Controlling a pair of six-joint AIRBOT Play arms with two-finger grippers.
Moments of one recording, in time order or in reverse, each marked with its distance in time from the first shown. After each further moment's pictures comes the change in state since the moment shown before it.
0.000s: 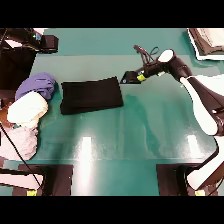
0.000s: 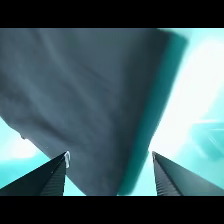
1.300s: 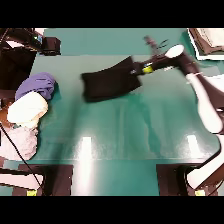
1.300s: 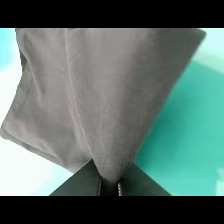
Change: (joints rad) left arm 0.000 0.000 0.000 -0.042 -0.049 0.053; right arm -0.113 0.058 0.089 -0.091 -0.070 0.014
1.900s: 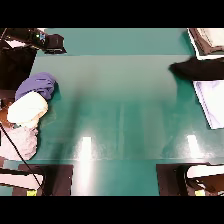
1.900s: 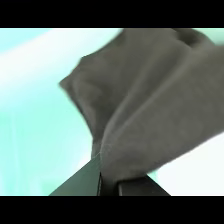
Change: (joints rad) left arm 0.000 0.000 0.000 -0.137 0.016 0.000; right arm -0.729 0.213 0.002 -0.146 0.060 0.064
